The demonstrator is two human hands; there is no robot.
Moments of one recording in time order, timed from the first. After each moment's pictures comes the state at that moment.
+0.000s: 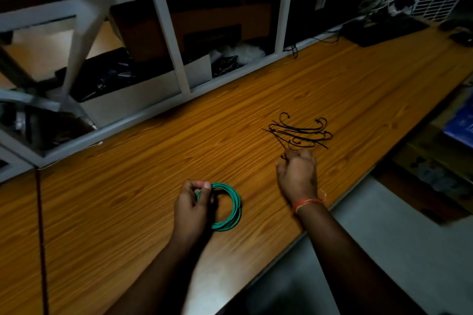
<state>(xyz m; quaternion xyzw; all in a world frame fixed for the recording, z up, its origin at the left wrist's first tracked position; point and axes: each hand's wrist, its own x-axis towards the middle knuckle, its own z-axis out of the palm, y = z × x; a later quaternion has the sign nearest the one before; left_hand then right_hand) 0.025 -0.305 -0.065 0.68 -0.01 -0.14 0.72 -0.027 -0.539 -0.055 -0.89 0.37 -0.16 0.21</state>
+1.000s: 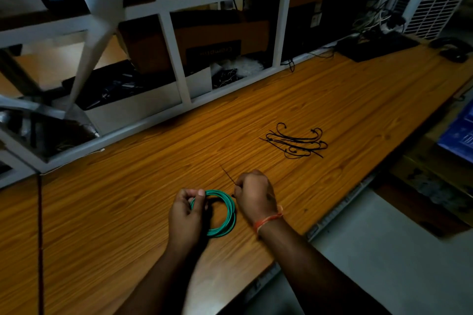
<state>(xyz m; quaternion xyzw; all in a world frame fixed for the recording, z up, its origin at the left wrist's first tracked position) 0.022 -0.302 -0.066 0.67 0.00 -0.10 0.74 -0.007 -0.459 -0.034 -0.94 0.27 -0.05 0.22</state>
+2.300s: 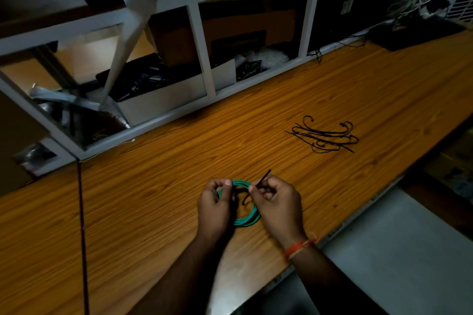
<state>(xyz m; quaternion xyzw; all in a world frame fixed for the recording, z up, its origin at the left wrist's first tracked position) 0.030 -0.302 -0.077 0.68 -0.02 -0.09 0.73 -0.050 -0.417 -0.033 -0.76 0.25 -0.22 0.56</state>
